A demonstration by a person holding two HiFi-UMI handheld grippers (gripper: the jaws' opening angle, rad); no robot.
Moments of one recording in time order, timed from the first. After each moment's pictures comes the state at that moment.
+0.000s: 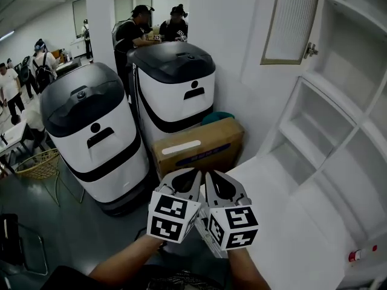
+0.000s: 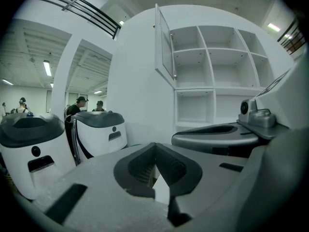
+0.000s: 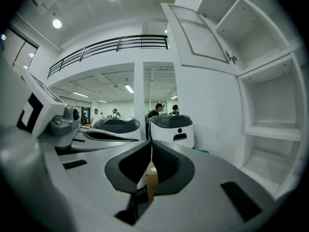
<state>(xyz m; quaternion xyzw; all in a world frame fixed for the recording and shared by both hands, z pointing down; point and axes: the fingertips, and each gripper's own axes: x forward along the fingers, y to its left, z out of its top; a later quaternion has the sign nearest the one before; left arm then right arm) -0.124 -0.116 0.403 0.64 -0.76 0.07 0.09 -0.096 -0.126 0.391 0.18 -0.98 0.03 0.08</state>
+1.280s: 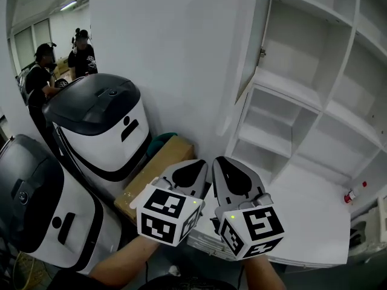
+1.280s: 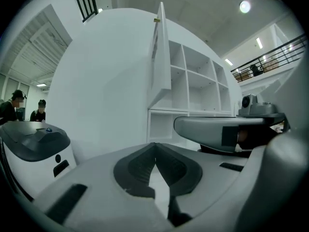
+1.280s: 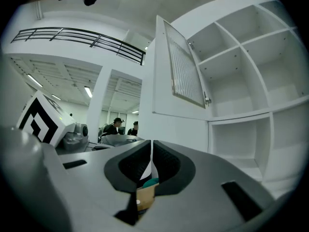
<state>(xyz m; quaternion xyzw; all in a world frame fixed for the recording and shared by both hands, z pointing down) -0.159 -0.251 0.295 0.85 -0.52 0.04 0.04 -0.134 -0.233 0.253 0.44 -0.90 -0.03 0.00</state>
